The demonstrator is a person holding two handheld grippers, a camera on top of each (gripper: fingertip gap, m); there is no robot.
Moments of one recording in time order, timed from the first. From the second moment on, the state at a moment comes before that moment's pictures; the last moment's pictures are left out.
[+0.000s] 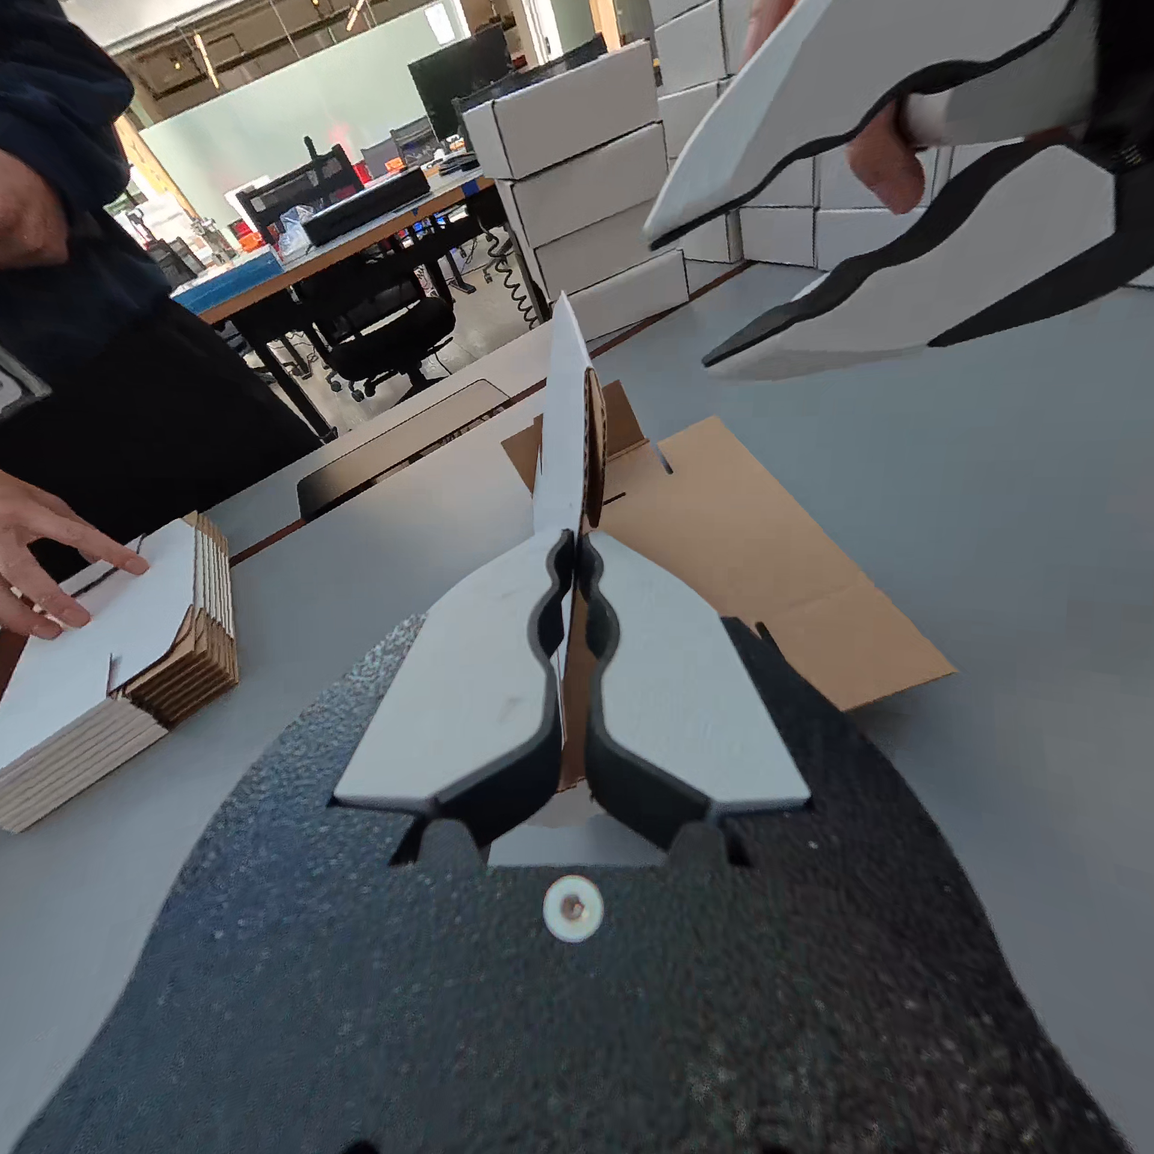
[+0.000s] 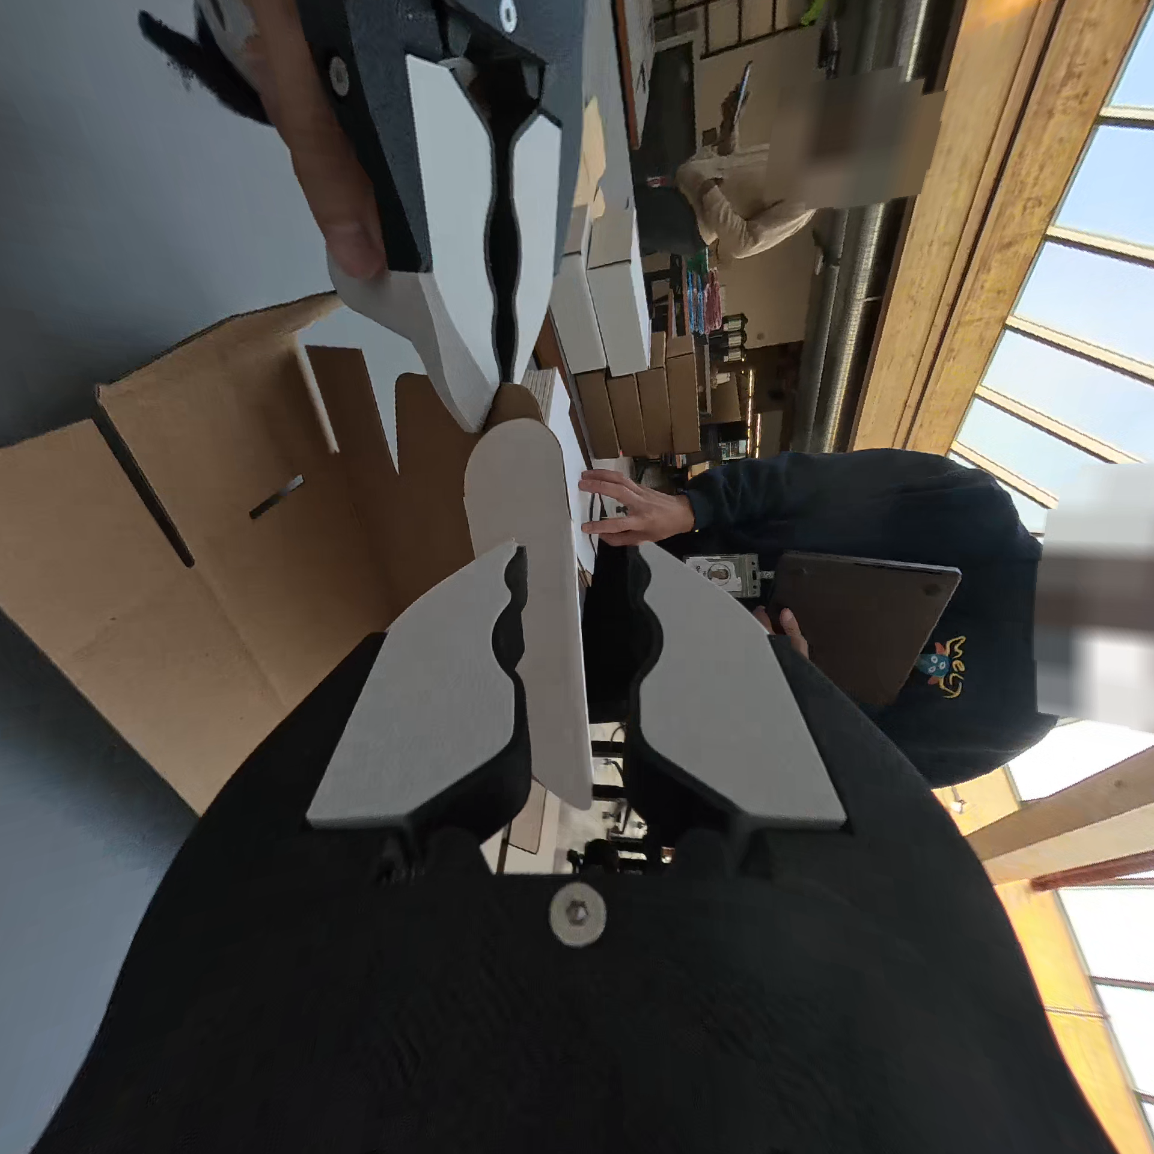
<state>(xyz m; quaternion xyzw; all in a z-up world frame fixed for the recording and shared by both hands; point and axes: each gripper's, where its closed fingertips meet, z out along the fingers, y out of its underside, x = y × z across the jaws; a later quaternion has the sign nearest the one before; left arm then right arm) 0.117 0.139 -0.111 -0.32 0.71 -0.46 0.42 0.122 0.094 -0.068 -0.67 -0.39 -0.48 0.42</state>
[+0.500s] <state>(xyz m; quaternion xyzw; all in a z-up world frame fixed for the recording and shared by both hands) 0.135 0.220 -0.129 -0.57 0.54 -0.56 0.28 0.189 0.065 -0.236 -0.90 -0.29 -0.21 0.23</state>
